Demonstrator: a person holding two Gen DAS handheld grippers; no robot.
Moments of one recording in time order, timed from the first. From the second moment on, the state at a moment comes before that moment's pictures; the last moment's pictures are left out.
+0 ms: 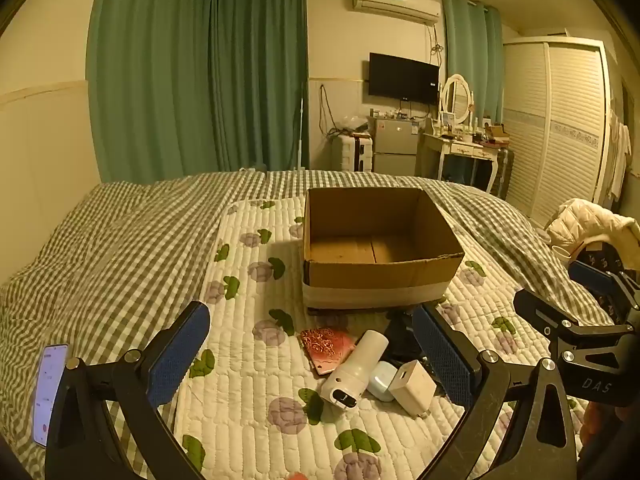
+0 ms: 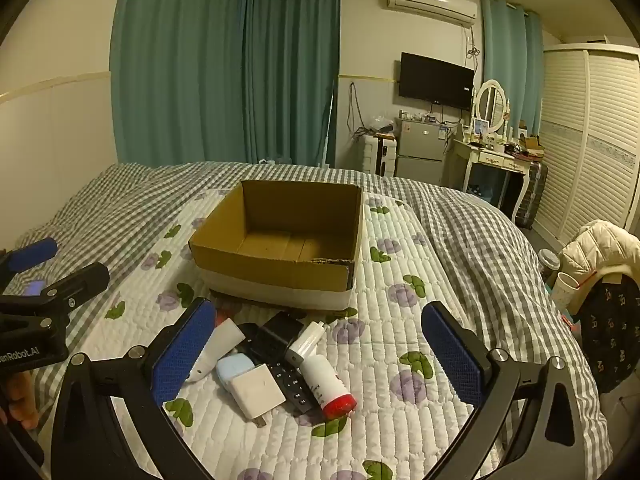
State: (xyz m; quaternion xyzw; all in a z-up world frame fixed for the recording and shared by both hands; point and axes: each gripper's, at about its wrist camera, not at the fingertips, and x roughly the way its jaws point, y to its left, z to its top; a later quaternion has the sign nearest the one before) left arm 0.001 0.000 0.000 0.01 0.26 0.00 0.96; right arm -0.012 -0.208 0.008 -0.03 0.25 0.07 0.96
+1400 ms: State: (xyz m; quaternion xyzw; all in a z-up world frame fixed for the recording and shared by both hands) left arm -0.001 -0.001 -0.005 0.01 0.25 -0.01 0.97; right arm -0.008 -0.206 -0.003 -0.04 0.28 0.07 0.96
